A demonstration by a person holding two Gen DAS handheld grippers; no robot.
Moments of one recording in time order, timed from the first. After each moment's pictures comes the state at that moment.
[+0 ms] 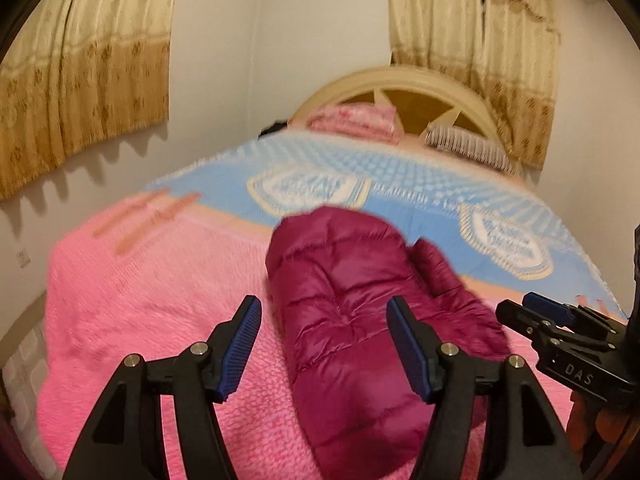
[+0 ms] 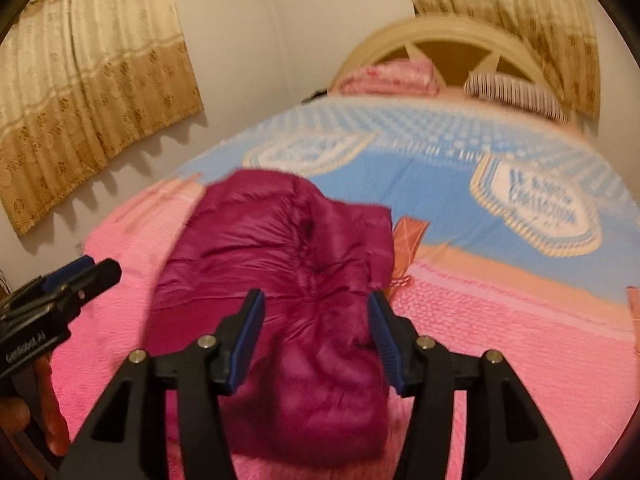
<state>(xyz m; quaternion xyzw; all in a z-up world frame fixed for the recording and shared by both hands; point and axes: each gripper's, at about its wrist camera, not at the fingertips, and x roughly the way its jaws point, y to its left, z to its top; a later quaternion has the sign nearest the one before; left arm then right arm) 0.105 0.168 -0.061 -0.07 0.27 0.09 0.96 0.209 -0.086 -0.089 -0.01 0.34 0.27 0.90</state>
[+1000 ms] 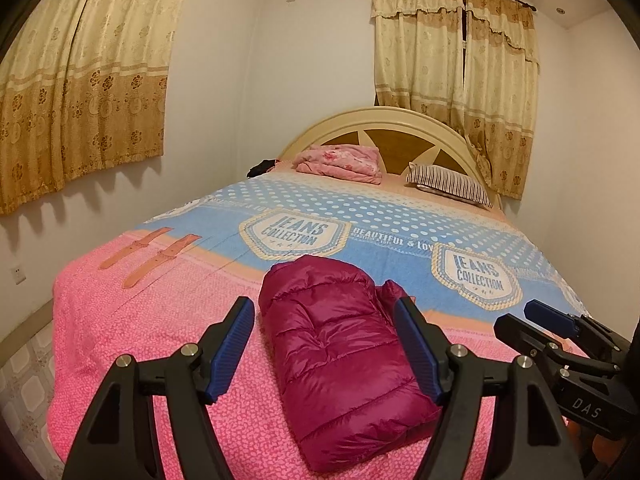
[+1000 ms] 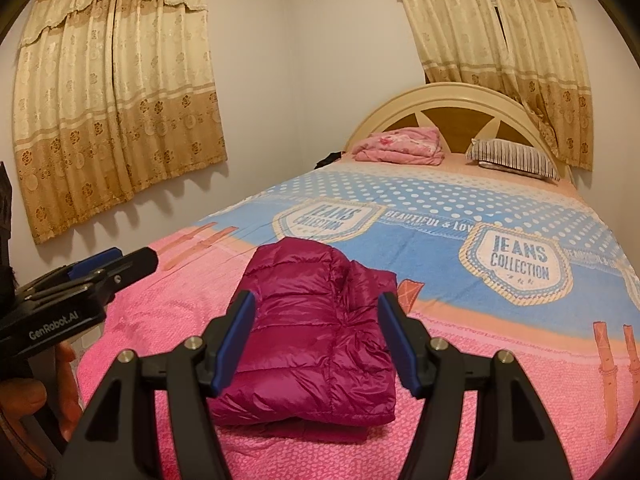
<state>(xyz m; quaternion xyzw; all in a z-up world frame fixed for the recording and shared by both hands) 0.065 0.154 -0.017 -0.08 0.21 0.07 0.97 0.136 -0.095 -0.023 -0.01 0.24 0.28 0.93</state>
